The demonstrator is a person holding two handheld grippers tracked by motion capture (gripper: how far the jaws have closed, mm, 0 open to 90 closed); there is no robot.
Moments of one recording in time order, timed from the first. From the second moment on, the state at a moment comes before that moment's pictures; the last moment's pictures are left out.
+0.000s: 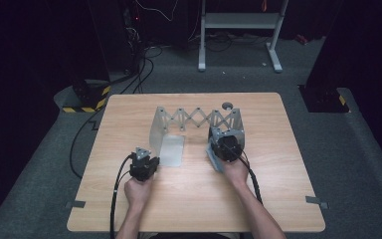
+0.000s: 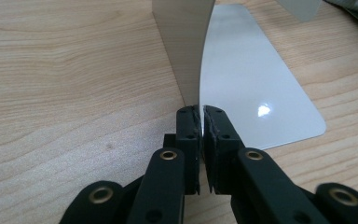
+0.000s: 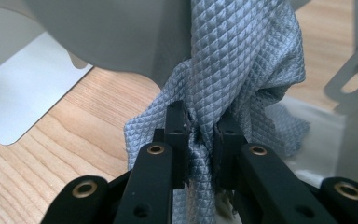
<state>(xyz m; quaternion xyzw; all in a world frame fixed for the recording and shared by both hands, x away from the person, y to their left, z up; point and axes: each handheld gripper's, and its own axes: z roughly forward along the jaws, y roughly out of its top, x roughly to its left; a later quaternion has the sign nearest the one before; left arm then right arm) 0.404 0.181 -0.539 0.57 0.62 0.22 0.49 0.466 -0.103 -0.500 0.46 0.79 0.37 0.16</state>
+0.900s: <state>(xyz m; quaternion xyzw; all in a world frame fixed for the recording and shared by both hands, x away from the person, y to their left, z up) 0.404 0.180 -0.539 0.57 0.62 0.22 0.49 0.459 -0.119 -0.429 0.46 0.73 0.46 0.22</state>
